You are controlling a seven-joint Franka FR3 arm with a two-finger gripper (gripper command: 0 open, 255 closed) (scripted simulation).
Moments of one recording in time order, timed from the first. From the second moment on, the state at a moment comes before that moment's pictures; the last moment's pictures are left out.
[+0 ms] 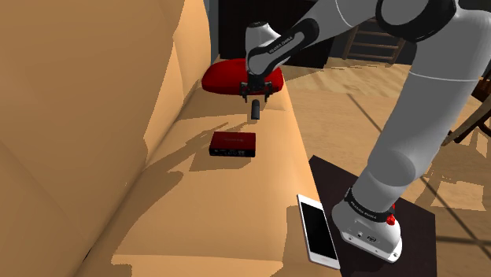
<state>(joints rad) -0.22 0.15 0.02 -2.08 -0.30 2.30 0.88</state>
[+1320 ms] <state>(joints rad) -0.24 0.29 -0.01 -2.03 -0.33 2.41 0.94</state>
